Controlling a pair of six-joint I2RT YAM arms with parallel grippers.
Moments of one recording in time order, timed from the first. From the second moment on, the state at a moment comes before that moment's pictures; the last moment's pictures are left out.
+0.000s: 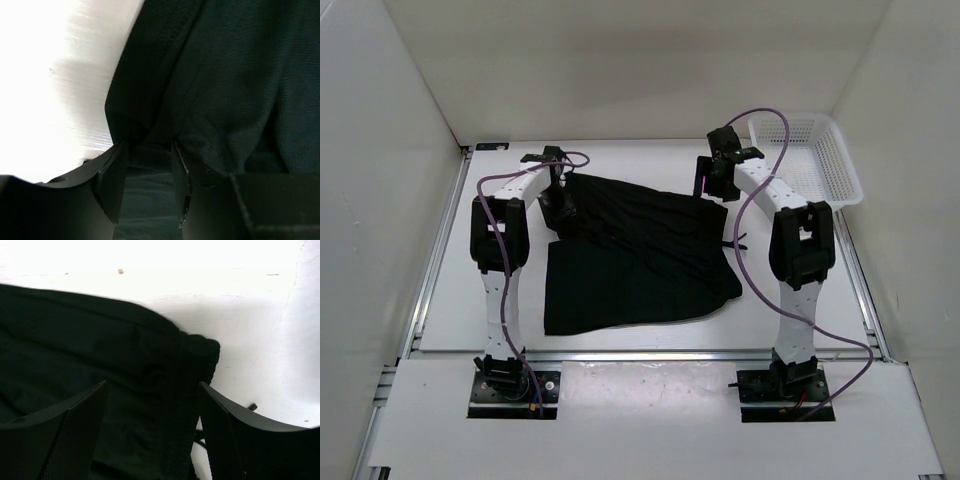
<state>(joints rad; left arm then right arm) -0.15 2.26 1.84 -1.00 -0.01 -0.49 0.32 2.07 1.77 -0.71 0.11 0.35</state>
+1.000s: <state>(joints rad) -0.15 2.24 1.85 -0.97 0.00 -0.53 0.29 2.34 1.99 -0.79 0.09 0.25</state>
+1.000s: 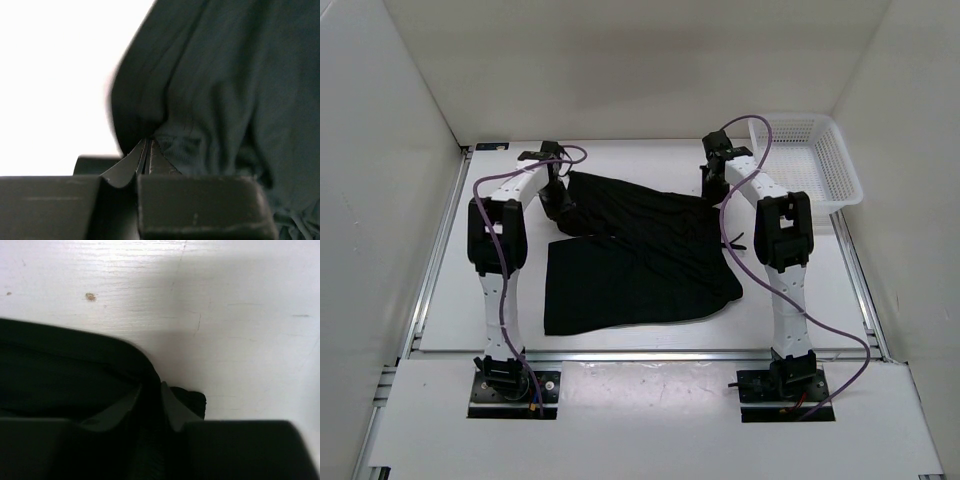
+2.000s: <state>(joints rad) -0.03 1.97 1.51 -0.97 -0.09 -0.54 0.29 2.35 2.03 -0.79 0.13 0.28</state>
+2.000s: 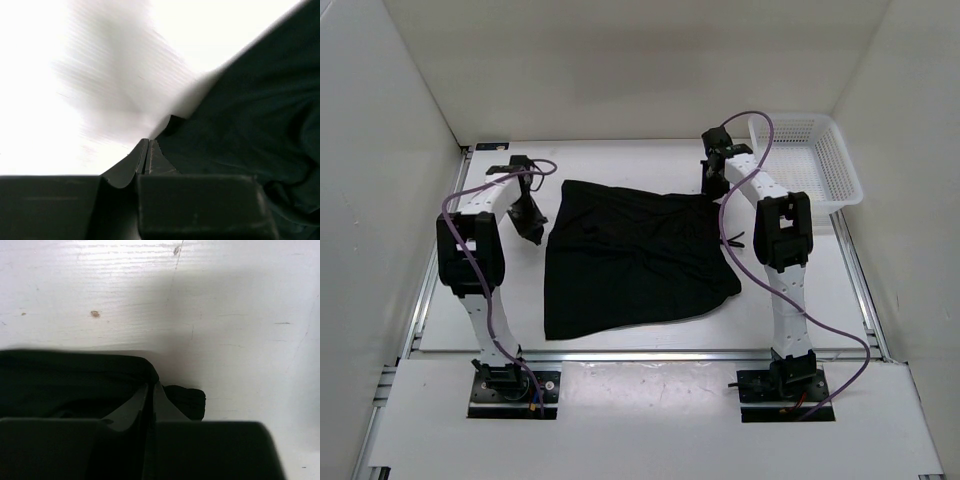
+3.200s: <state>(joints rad) -0.08 2.62 2.54 -1.09 0.00 -0.43 0.29 2.31 2.06 -0.77 0.03 0.25</state>
